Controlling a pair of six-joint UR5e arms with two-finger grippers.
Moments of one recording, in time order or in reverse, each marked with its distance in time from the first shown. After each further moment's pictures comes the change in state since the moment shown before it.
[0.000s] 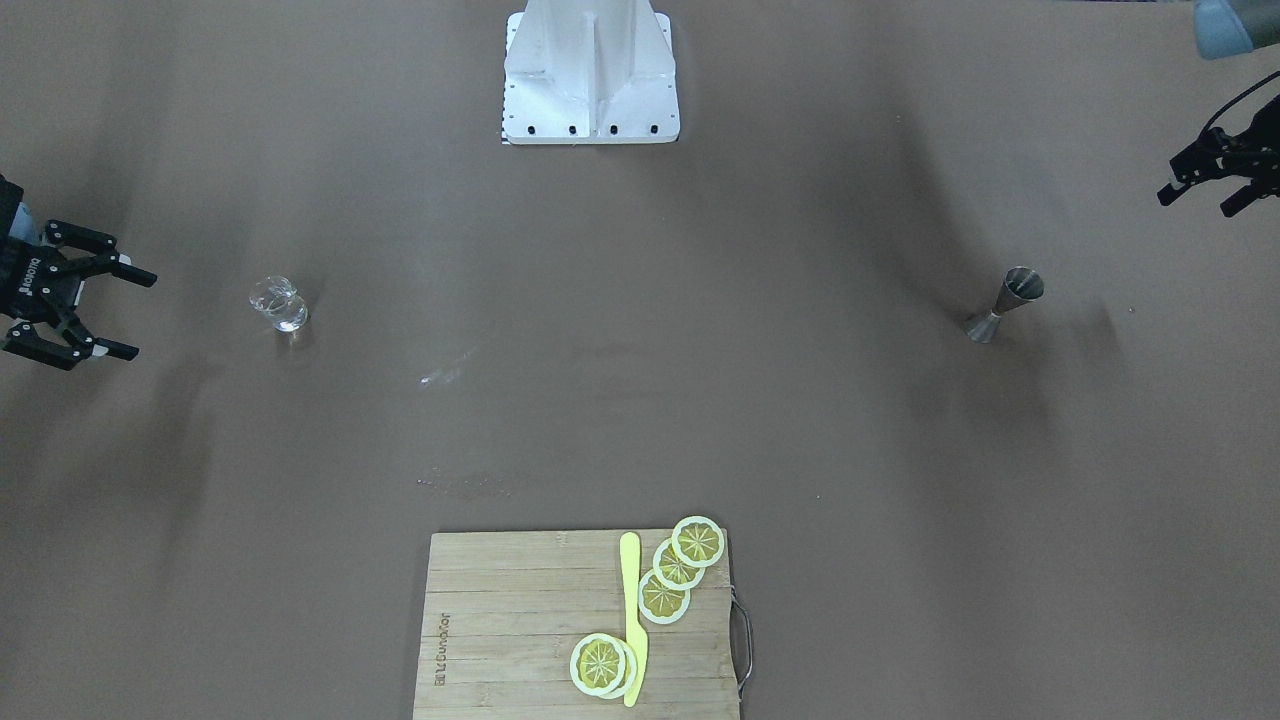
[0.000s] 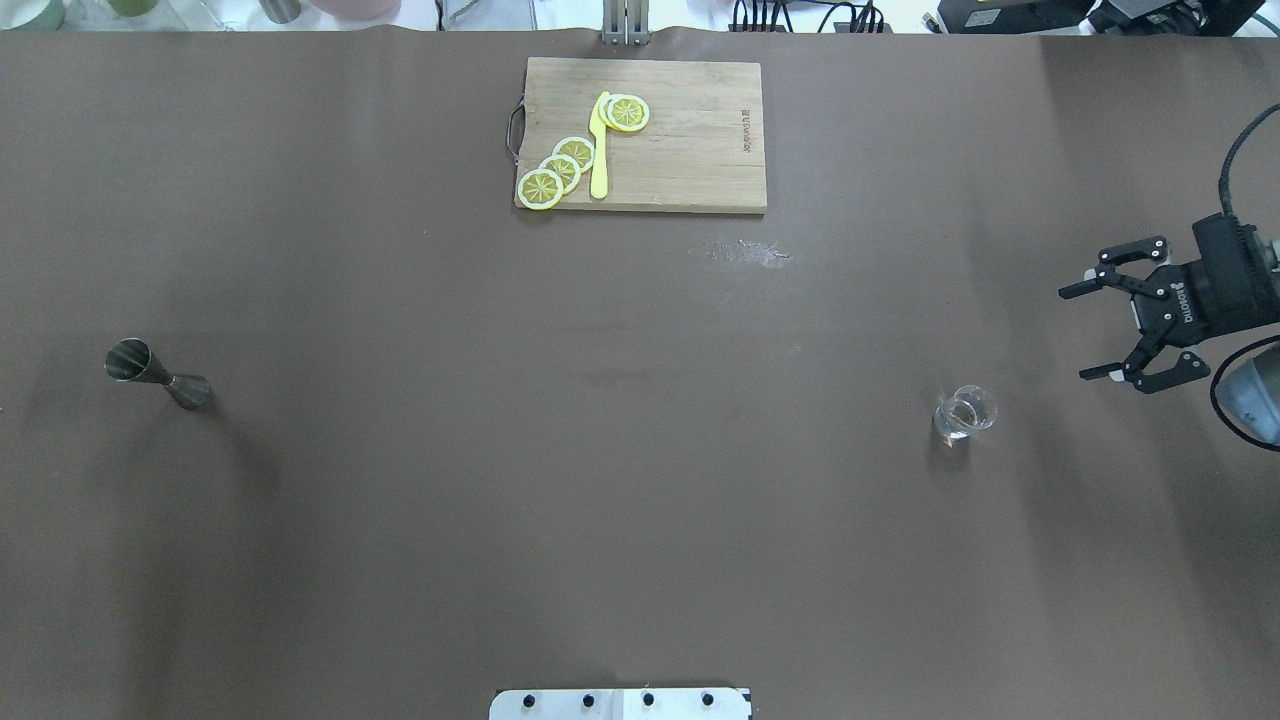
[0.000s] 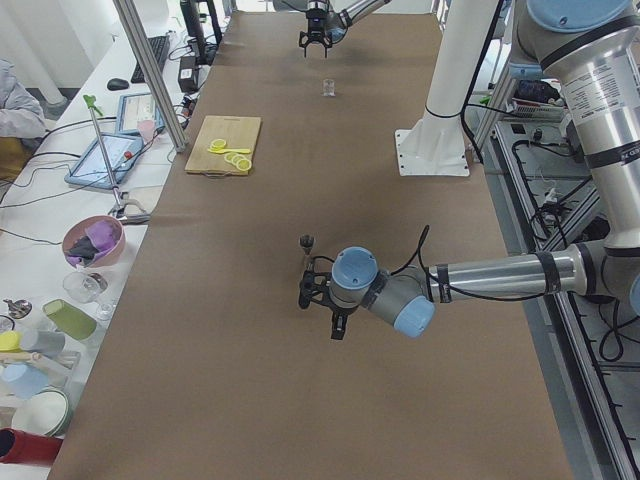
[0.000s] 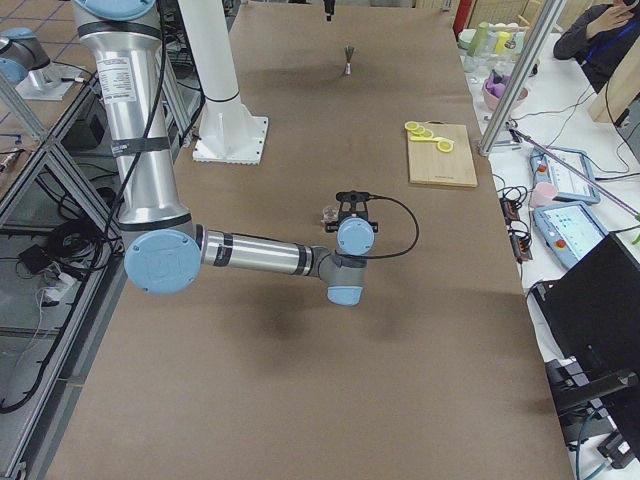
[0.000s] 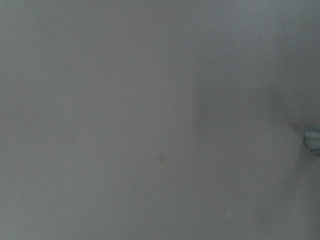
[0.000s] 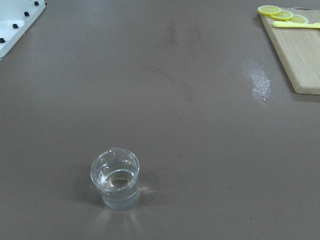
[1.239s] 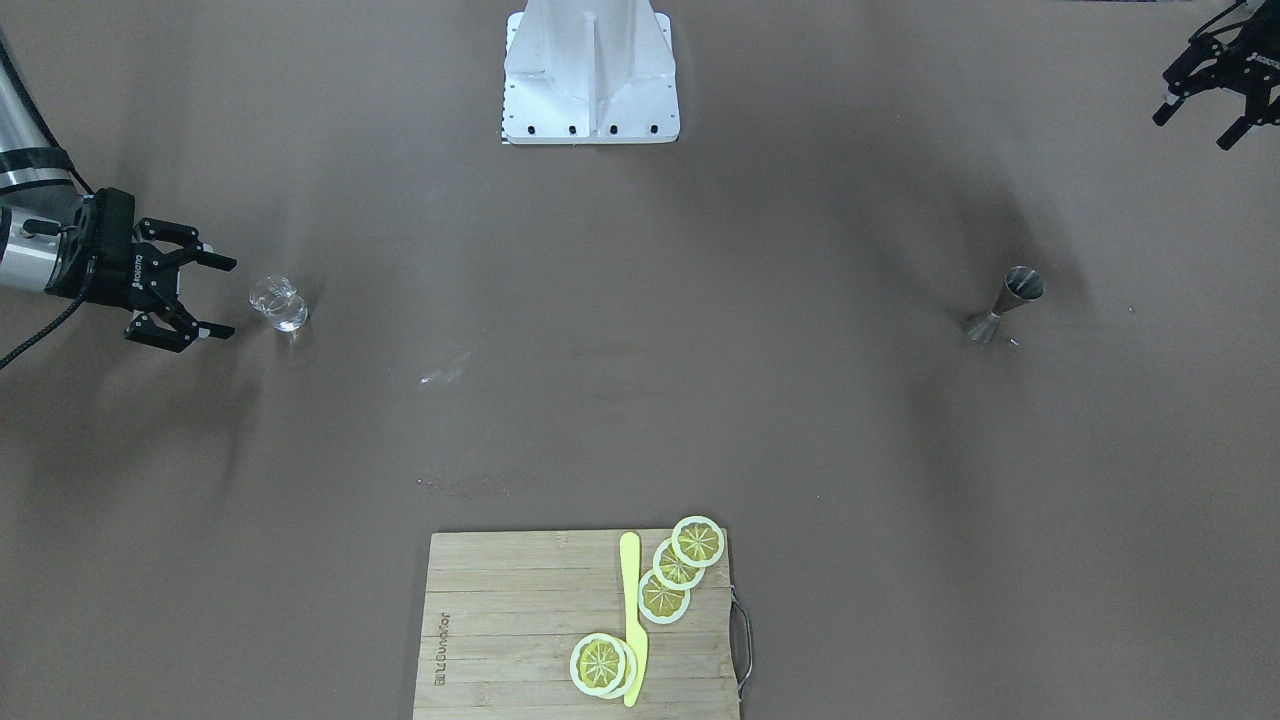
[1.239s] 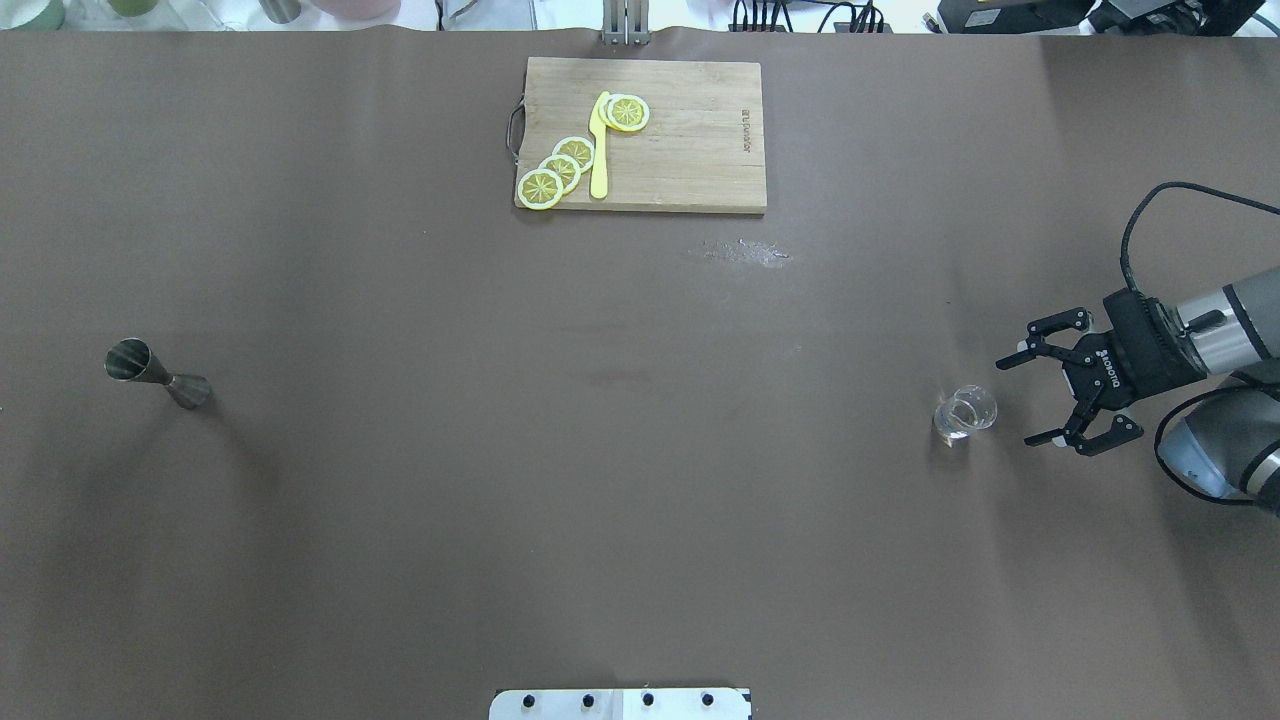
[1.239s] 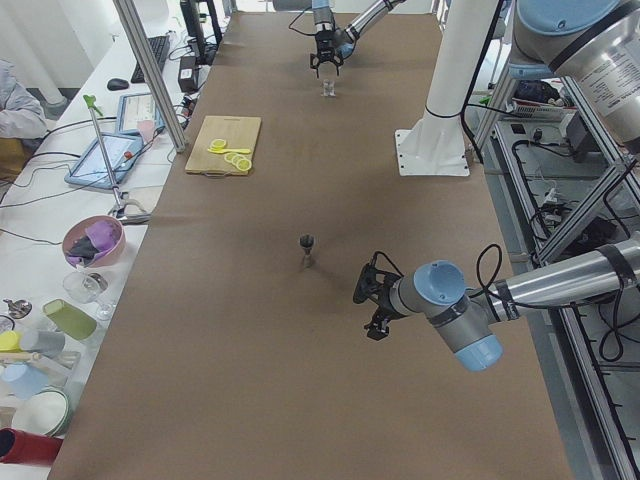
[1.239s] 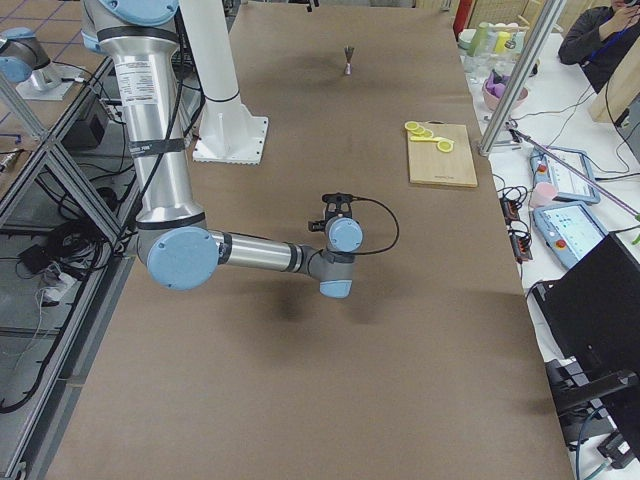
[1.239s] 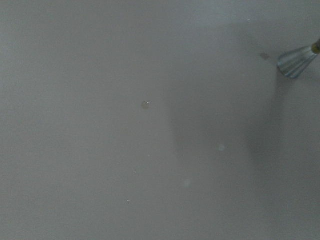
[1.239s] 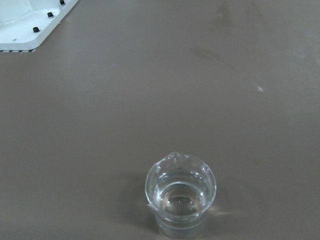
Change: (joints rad) left arm 0.033 0.227 -0.011 -0.570 0.100 -0.092; right arm -0.143 0.004 -0.044 0.039 -0.027 0.006
